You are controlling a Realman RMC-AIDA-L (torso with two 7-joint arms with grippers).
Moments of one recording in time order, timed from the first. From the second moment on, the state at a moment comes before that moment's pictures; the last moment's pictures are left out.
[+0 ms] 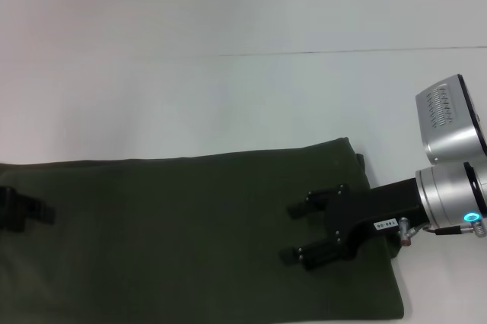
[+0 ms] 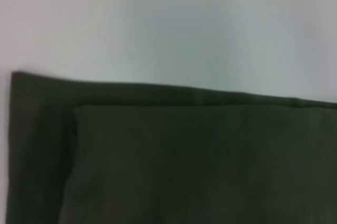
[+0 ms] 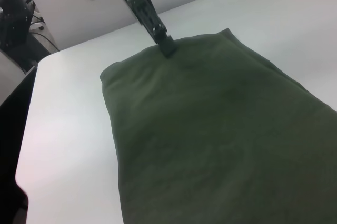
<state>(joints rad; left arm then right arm) -0.58 -1.98 0.60 1.03 2.65 1.69 -2.57 0.67 2.09 -0.90 -0.61 -2.17 -1.49 1.49</state>
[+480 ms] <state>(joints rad) -0.56 -1.96 0.60 1.00 2.71 1.61 -2.56 0.67 2.09 -0.90 -0.61 -2.17 -1.49 1.49</state>
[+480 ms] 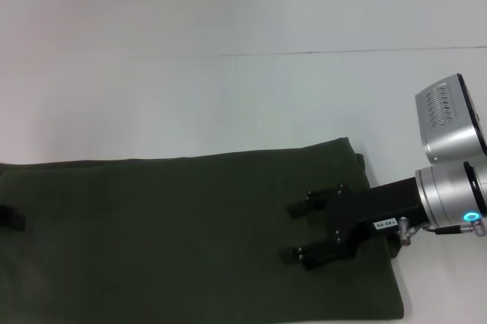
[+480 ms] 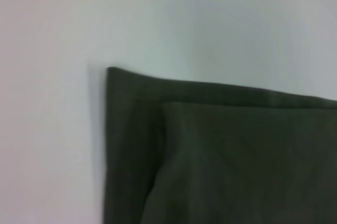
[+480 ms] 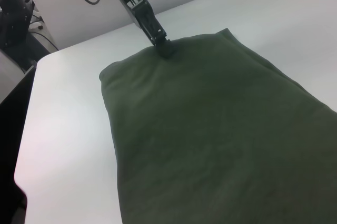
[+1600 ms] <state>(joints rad) -0.55 -1.95 0.60 1.00 2.75 1.58 -2.57 0.67 2.09 -0.90 -0.61 -2.17 -1.49 1.49</state>
